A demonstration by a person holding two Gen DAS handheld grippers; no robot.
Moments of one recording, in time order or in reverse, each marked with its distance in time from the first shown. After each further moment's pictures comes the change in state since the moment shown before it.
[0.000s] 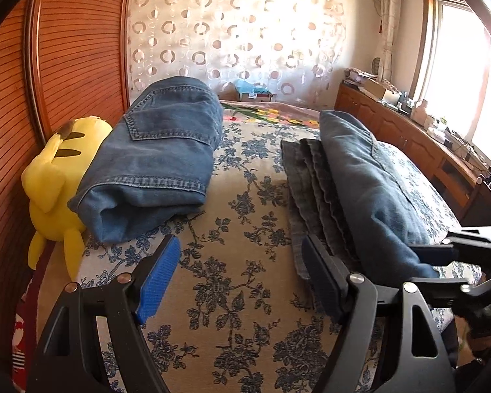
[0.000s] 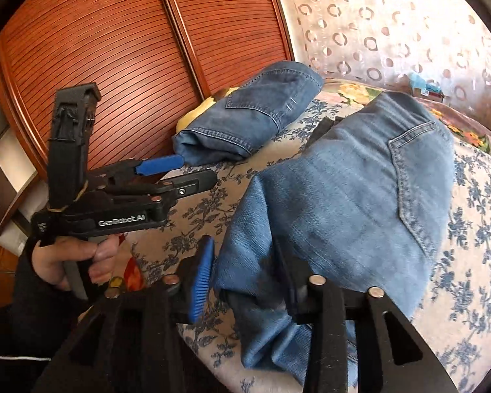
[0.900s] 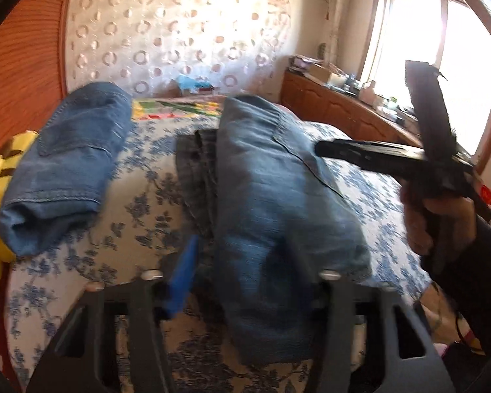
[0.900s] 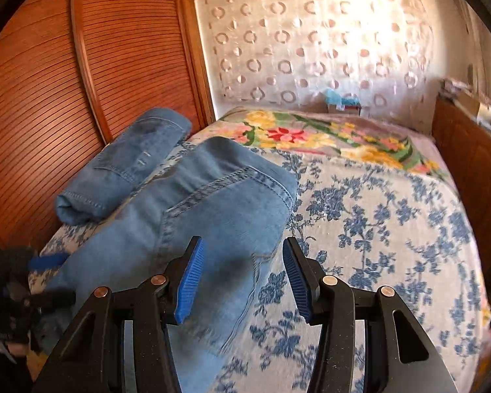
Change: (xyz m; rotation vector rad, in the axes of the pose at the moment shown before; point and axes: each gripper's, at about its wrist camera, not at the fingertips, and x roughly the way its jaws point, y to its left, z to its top) left arm 0.011 -0.074 -0.004 0.099 0.049 -0.234; right arm -0.007 -0.086 0.014 0.129 -0.134 -0.327
